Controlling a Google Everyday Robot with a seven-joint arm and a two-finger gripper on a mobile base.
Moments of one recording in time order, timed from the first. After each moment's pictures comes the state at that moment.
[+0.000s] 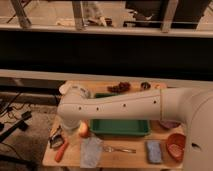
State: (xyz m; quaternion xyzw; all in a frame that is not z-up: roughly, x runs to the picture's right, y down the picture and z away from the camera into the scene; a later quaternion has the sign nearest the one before) arm -0.182 0.198 0.679 -0.27 -0.24 -0.23 0.90
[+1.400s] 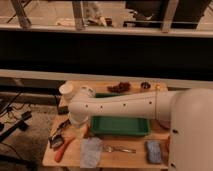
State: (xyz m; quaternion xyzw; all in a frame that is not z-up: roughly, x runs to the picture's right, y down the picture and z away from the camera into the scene) arm -0.161 0.192 0.755 -0.27 -0.22 -0.20 0.92
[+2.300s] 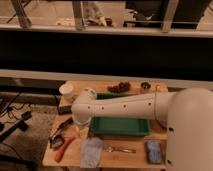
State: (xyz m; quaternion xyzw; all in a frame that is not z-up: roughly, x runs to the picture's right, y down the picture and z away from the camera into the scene) arm -0.146 0.202 0.779 -0.28 -0.20 -0.20 0.92
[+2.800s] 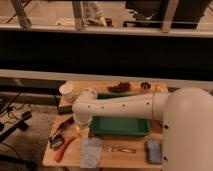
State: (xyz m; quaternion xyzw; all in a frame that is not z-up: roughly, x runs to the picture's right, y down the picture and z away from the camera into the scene) arm -0.144 0.209 0.792 -0.29 -0.20 -0.20 0.91
